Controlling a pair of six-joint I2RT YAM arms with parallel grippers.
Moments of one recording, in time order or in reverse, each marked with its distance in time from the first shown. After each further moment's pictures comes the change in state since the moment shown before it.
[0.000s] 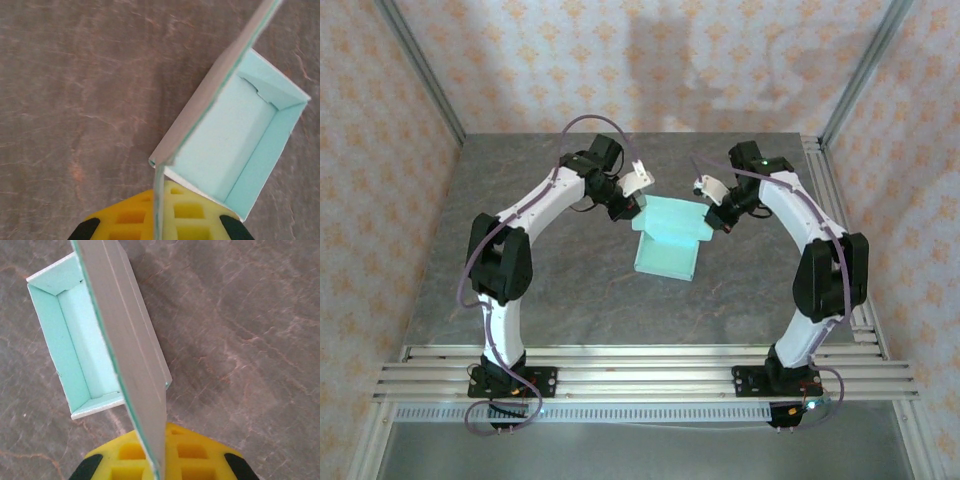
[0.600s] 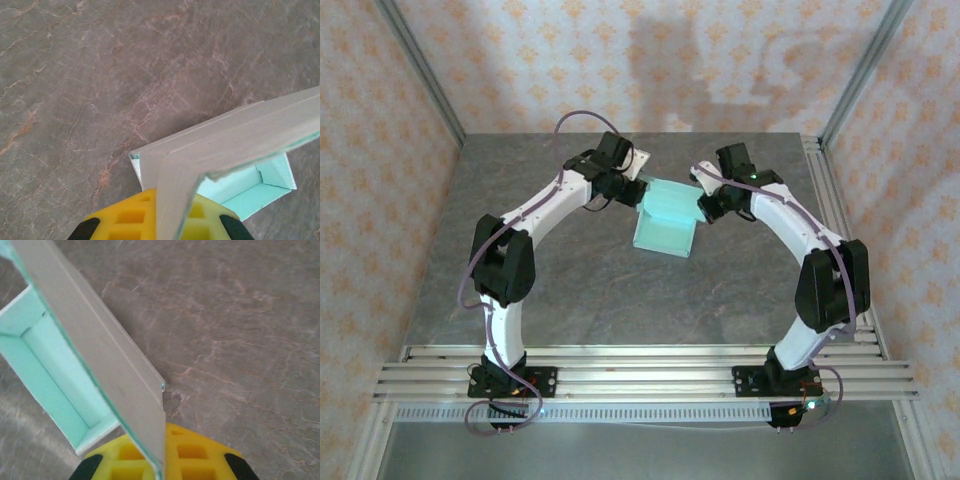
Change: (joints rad) left arm -0.050 0.000 0.000 0.185 -0.258 -0.579; right arm 0.087 -0.061 -0.113 0.345 0.248 0.380
